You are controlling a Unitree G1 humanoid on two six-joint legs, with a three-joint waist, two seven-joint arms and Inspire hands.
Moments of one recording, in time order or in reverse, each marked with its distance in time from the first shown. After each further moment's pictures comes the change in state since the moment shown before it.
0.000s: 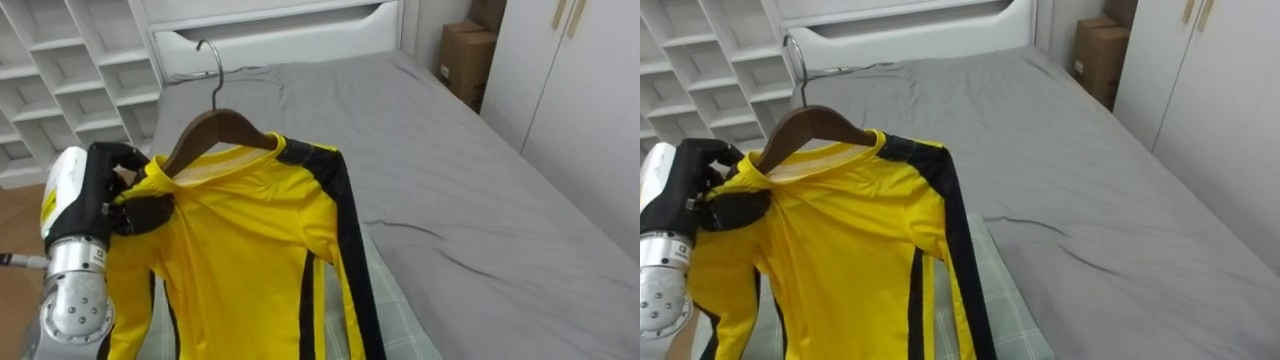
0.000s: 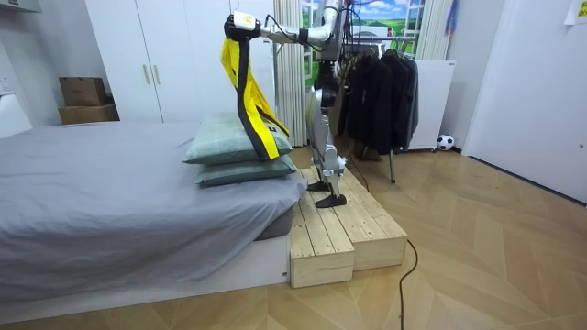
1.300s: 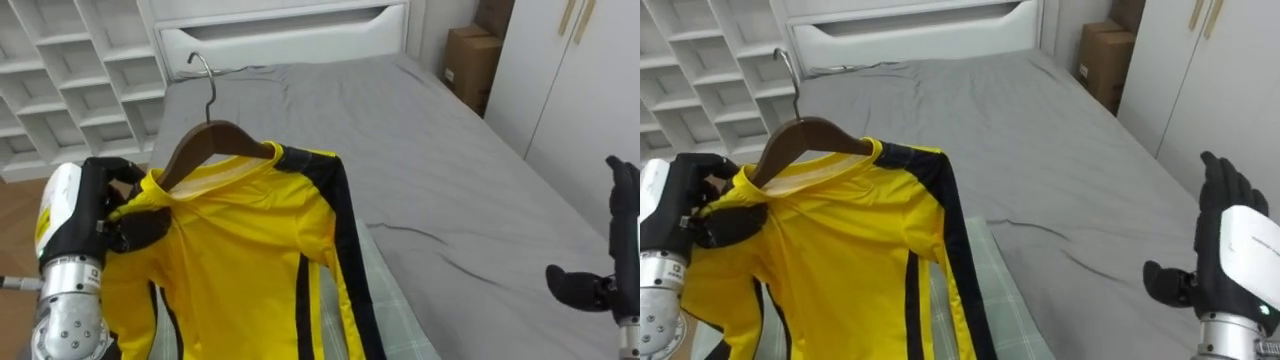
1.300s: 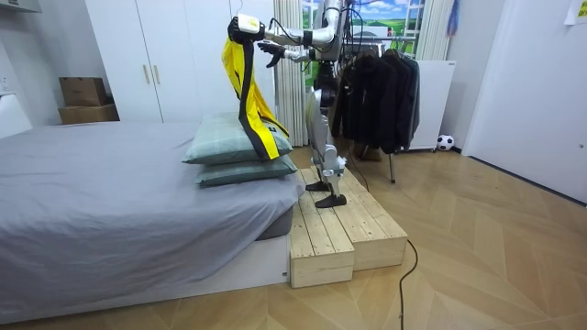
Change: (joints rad) left arm 0.058 0.003 0.000 -0.043 -0.018 -0.043 0.008; right arm 0.023 -0.060 0.047 -1.172 -0.424 -0.108 -0.254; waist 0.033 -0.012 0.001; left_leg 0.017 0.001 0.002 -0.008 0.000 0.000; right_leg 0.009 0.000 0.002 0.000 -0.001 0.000
